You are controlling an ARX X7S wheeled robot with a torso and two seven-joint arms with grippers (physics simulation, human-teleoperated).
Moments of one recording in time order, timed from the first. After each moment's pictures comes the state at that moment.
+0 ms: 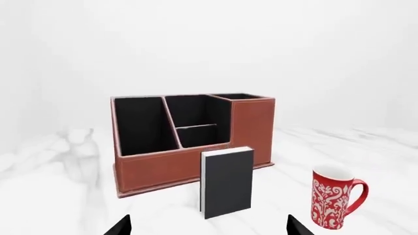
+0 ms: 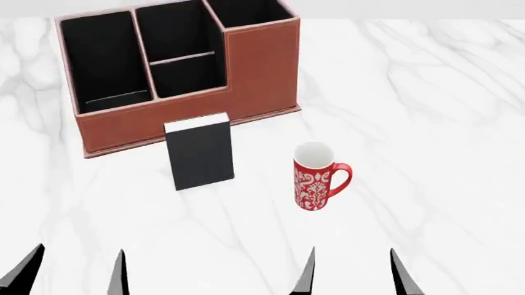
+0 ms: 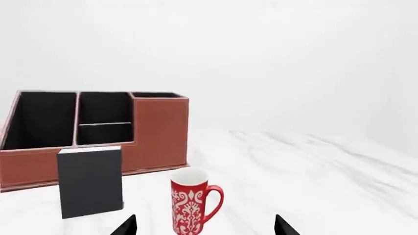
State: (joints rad) left arm 0.04 -0.08 0.09 0.33 -0.09 -0.13 -0.06; right arm -0.01 0.07 -0.09 -0.32 0.01 0.16 0.12
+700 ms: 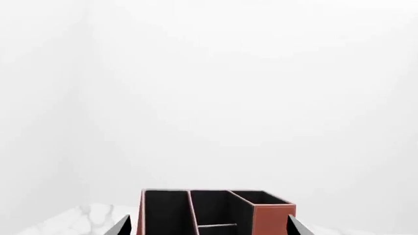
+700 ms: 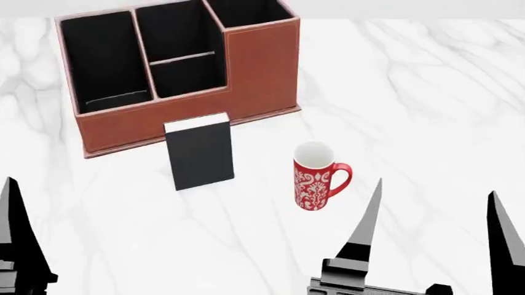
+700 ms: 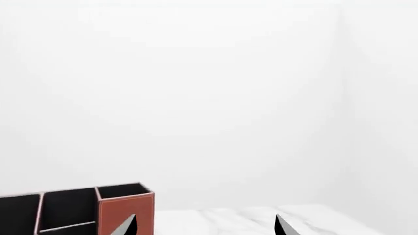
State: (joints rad) left arm 0.02 -0.15 -0.05 0.79 -0.25 -0.32 -0.15; right arm 0.03 0.15 0.01 -0.89 0.09 0.51 0.22
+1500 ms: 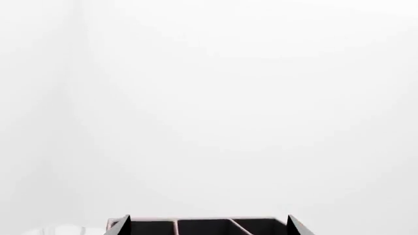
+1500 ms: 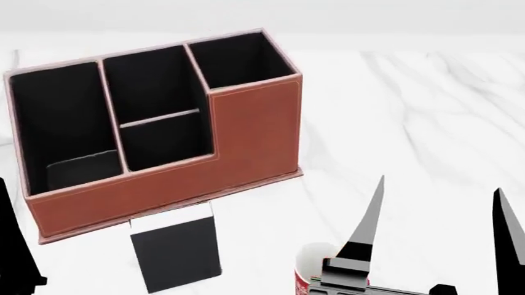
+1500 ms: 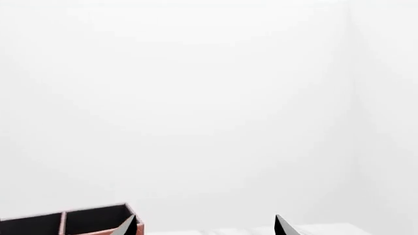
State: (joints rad) left arm 0.03 -0.18 -0.05 0.84 -0.30 -0.32 -0.19; right arm 0.04 0.18 0.00 -0.93 0.11 0.54 0.26
